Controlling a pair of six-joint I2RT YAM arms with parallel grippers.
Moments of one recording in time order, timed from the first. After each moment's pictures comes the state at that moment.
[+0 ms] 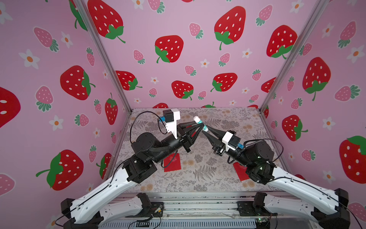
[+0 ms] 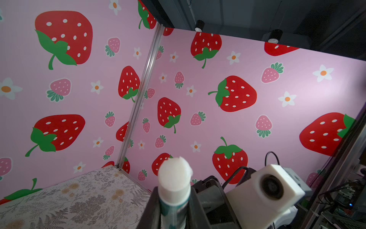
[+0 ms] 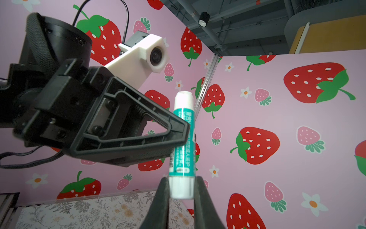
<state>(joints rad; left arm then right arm) -0.94 0.98 1.17 0.10 0.10 -0.36 1.04 1.00 0.93 0.50 -0.03 -0.35</state>
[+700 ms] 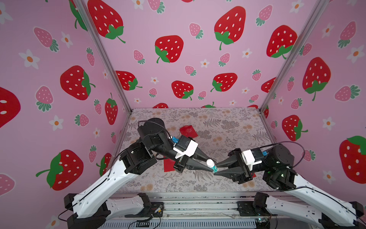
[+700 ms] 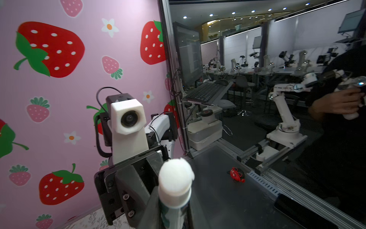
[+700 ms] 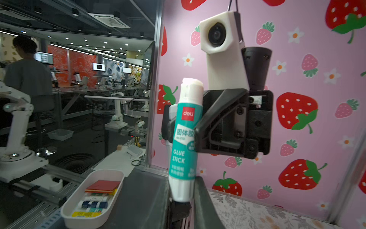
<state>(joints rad) -0.93 1.12 1.49 -0.32 1.14 0.17 1.05 0.82 0.96 0.21 -0.80 0.14</state>
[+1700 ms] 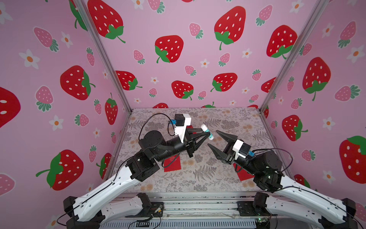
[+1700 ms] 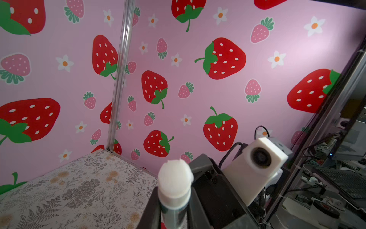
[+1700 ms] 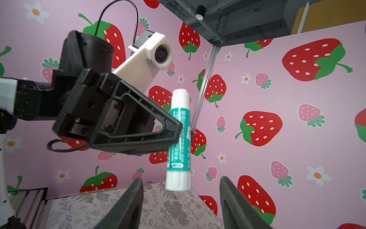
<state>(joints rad) -0.93 1.01 1.17 0.02 0.25 -0.31 1.05 0.83 0.75 0.49 -0.01 -0.29</state>
